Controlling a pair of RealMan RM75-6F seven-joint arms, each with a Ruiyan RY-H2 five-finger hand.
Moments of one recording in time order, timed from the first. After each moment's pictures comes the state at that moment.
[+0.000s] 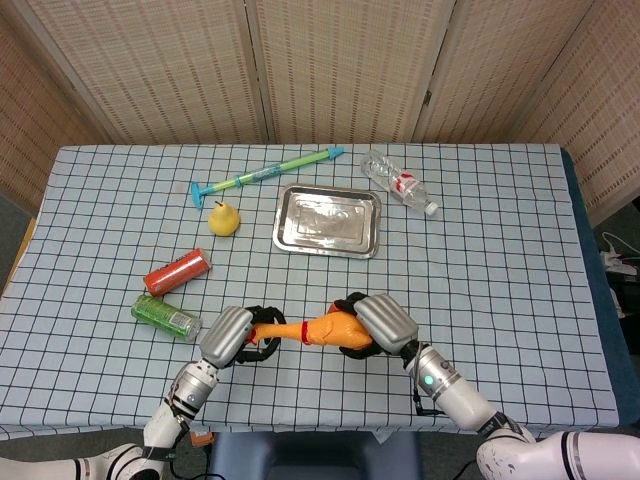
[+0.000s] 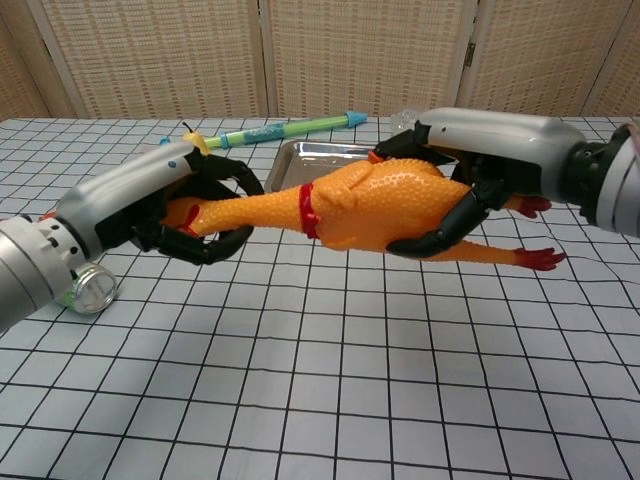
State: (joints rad) left arm -0.56 -1.63 -0.13 -1.65 1.41 1.16 -0.05; right arm 0.66 -1.35 0.17 -1.93 -1.20 0.91 -0.17
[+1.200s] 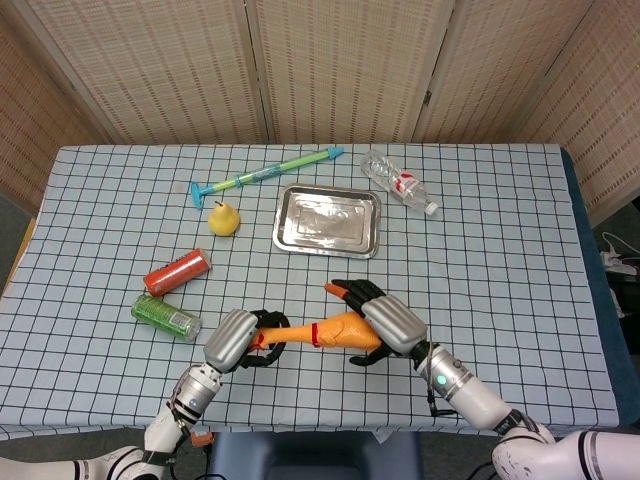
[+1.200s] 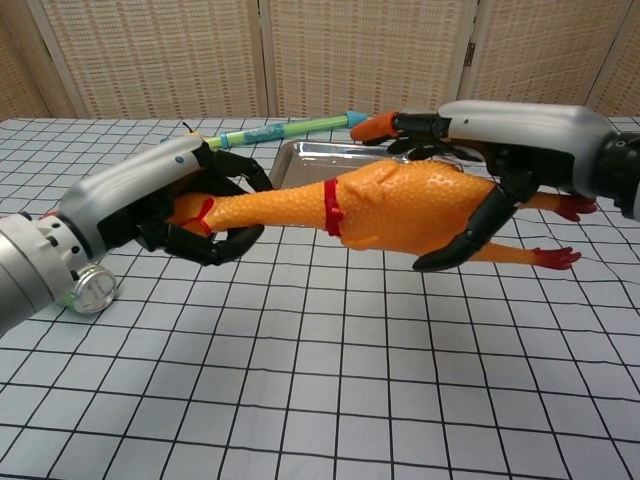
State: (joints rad) left arm -0.56 -1.63 -0.12 -1.69 1.45 1.16 -0.05; right arm 0.67 -1.28 0.14 -1.94 -1.25 0.90 -0.02
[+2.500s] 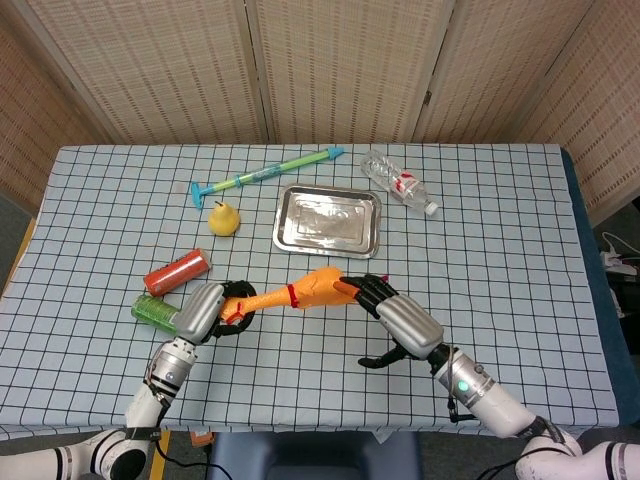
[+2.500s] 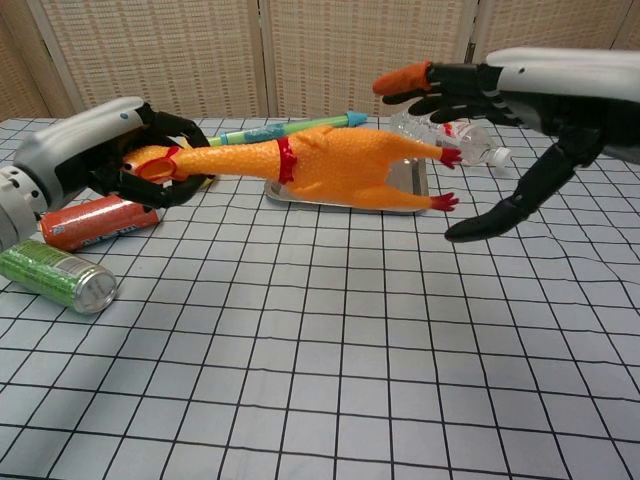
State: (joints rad) left arm -0.57 -1.53 -0.21 -1.66 1.32 1.13 -0.12; right arm 0.60 -1.16 0.10 -1.97 -1.47 0.99 0.18
